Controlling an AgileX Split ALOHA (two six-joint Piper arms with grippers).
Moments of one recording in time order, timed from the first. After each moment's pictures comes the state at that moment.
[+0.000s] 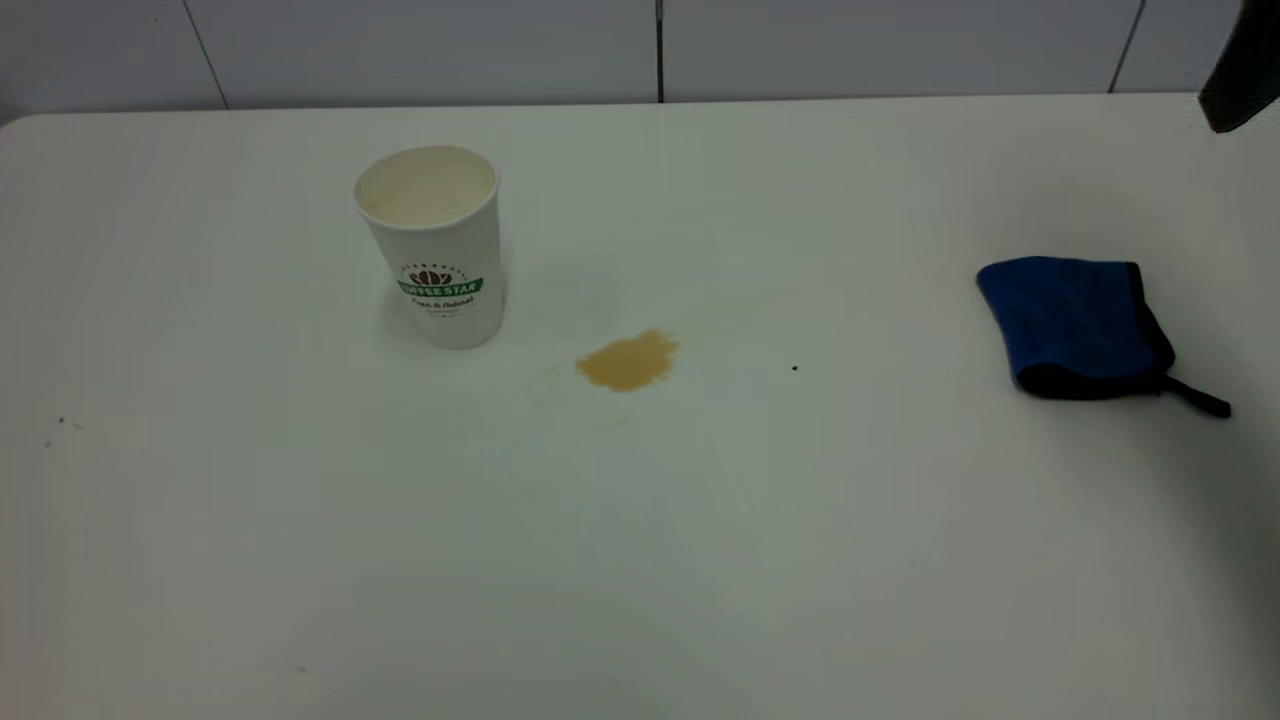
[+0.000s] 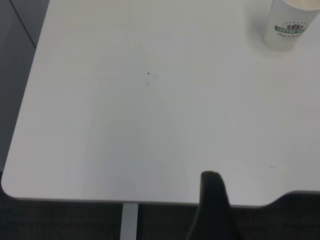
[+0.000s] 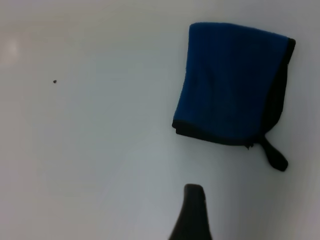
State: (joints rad) left arm 0.05 -0.02 -0.49 -0.01 1.12 0.01; right arm -0.08 1.75 -1.05 0.27 0.52 -0.36
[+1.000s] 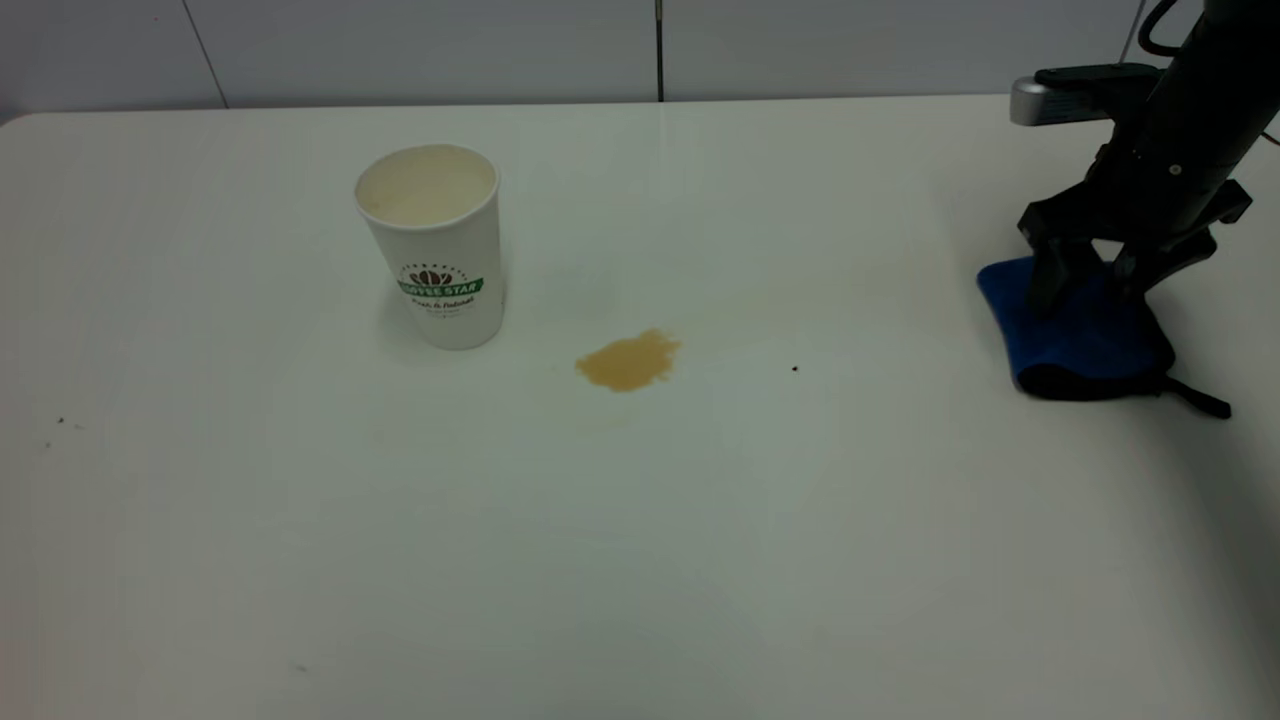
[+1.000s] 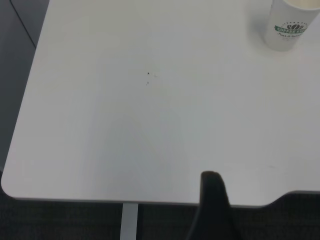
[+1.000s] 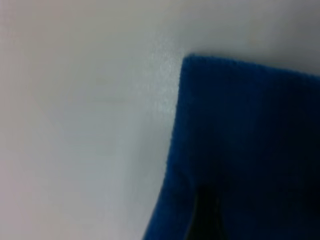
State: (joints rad) left arm 0.05 -0.02 -0.49 -0.01 1.12 0.01; right arm -0.06 2.50 -1.60 0.22 0.53 -0.38
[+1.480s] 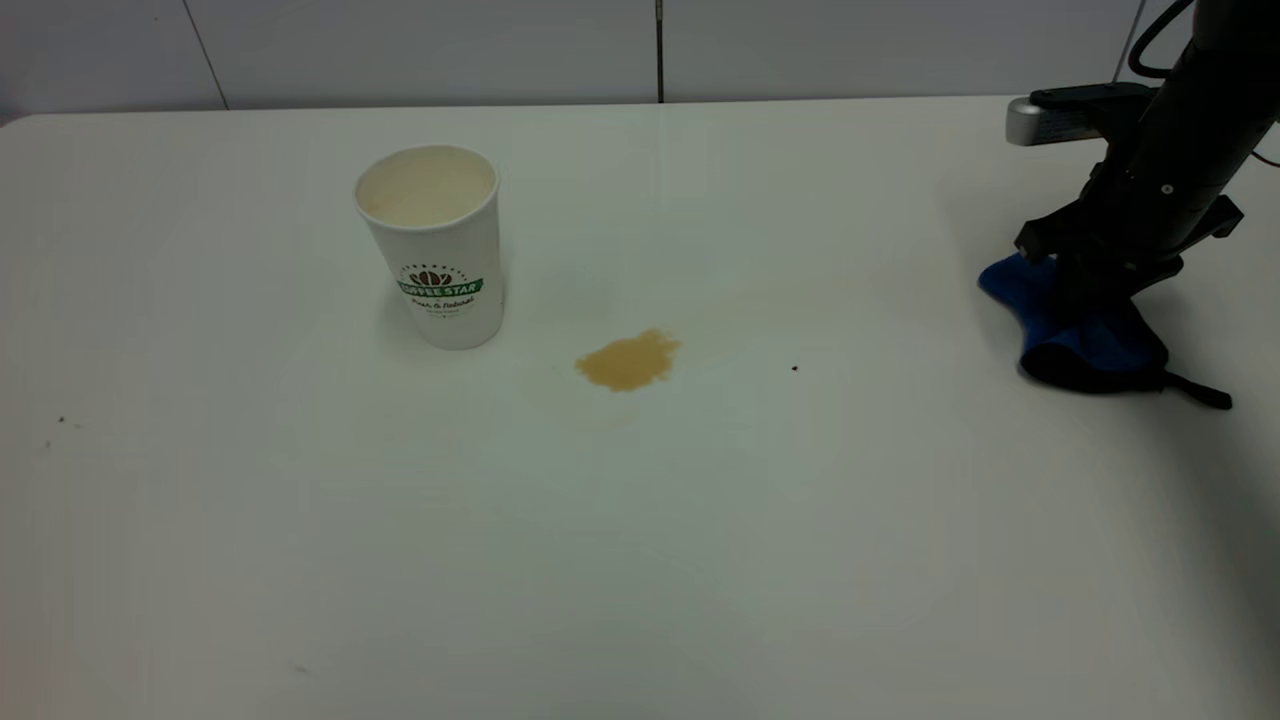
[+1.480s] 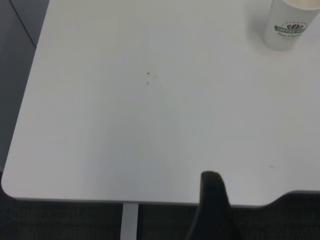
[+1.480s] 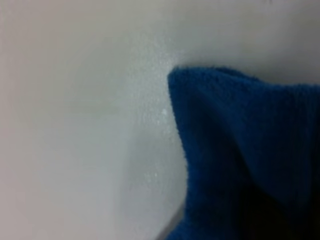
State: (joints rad) left arm 0.05 -0.02 -0.49 -0.01 1.12 0.01; right arm -0.06 2.54 -1.63 0.21 0.53 -0.40
